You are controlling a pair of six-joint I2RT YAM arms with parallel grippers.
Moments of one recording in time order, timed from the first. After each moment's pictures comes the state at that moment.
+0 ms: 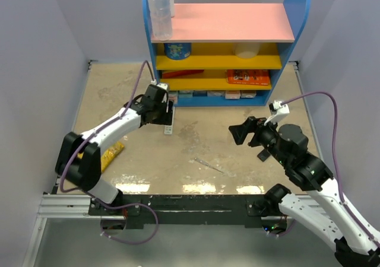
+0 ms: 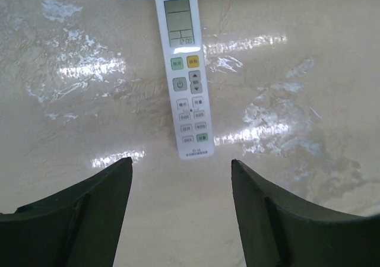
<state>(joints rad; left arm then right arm) -0.48 1.48 1.09 -0.49 -0.10 -0.33 0.64 0.61 0.85 -0.51 0.16 0.50</state>
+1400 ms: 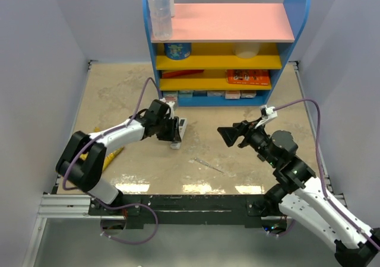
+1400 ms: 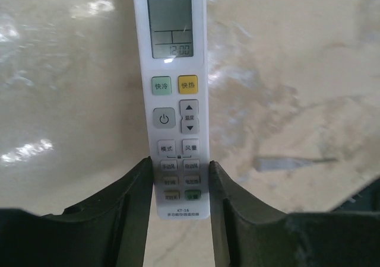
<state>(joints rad) -0.54 1.60 0.93 -0.32 0.17 -0.42 0.64 0.55 0.60 -0.14 0.01 0.54</state>
